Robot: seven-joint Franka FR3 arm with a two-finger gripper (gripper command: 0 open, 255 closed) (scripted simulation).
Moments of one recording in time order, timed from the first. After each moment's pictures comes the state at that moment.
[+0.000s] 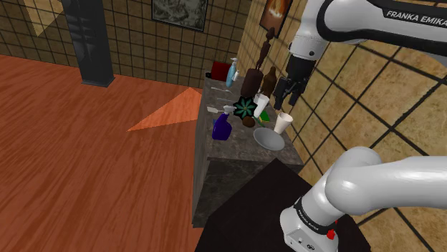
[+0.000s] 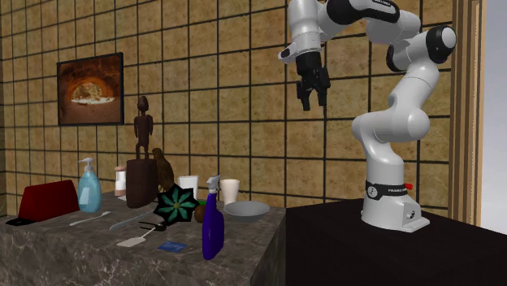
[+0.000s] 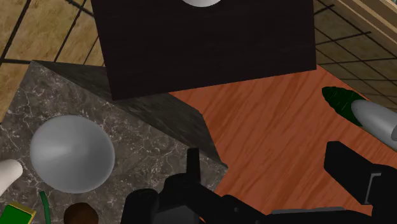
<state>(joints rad) -0.02 -0.78 -0.07 -2.45 -0.01 1.54 0.04</state>
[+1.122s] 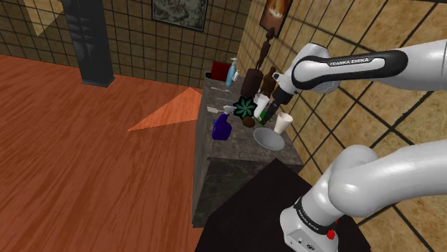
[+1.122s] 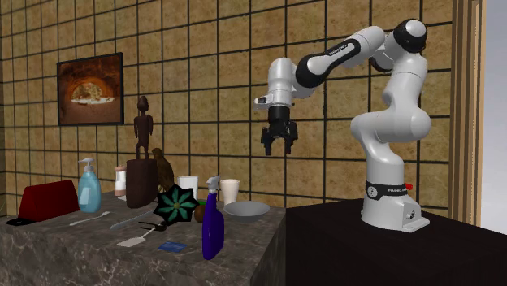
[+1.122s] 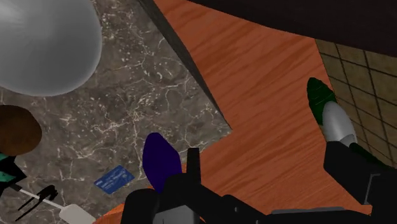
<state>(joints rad) 0.07 -0.59 -0.50 -2.71 -0.10 2.23 -0.62</state>
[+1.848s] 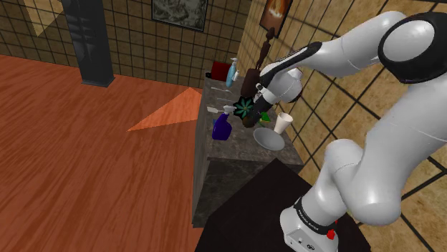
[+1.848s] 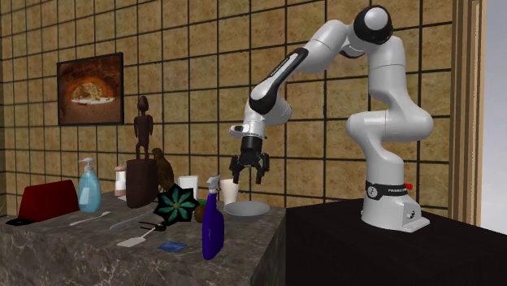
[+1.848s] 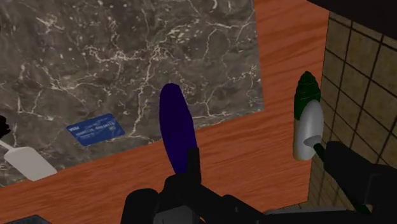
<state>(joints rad) 0.64 -0.01 -1.09 -2.50 0.64 2.50 -1.59</state>
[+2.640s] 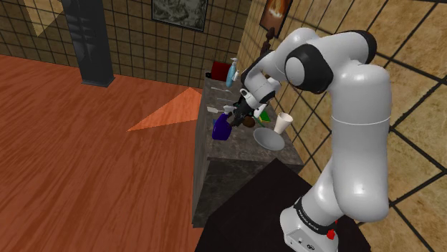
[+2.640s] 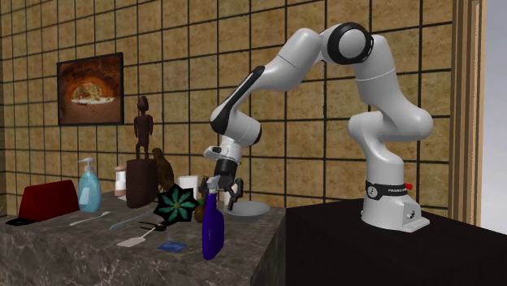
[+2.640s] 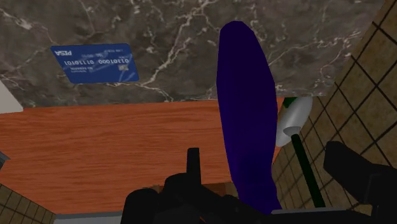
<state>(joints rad) 0.34 0.55 -0.80 -2.14 1.32 2.18 -2.26</state>
